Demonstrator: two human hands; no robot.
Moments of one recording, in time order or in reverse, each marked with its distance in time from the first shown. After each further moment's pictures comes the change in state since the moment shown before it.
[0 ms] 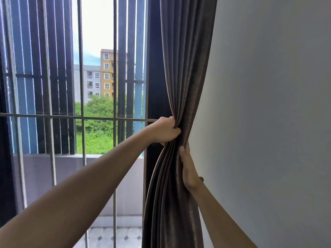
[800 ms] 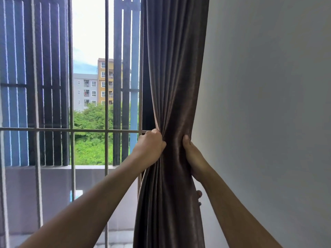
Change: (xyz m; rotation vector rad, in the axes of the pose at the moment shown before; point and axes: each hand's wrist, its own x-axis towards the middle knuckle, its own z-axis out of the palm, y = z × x) left_hand 0.006 -0.023 0.017 0.248 0.370 -0.076; right_hand 0.062 -0.025 -0.041 -0.052 -0.018 0.283
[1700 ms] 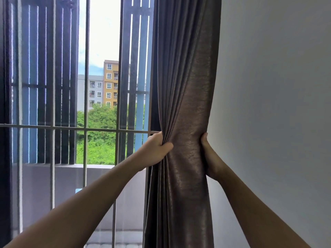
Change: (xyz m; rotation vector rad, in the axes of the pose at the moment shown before) left_hand -0.030 -0.015 -0.023 -0.641 -0.184 0.052; right_hand -0.008 -0.014 -0.017 0.031 -0.041 0.127
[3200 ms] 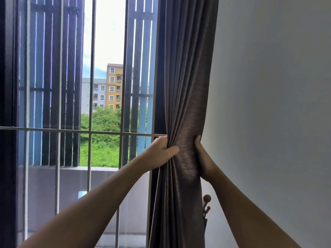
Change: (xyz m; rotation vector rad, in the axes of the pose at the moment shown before) left_hand 0.009 -0.009 0.003 -0.075 -0.052 0.160; right_hand 0.017 0.009 0.021 0.058 -0.021 -0.113
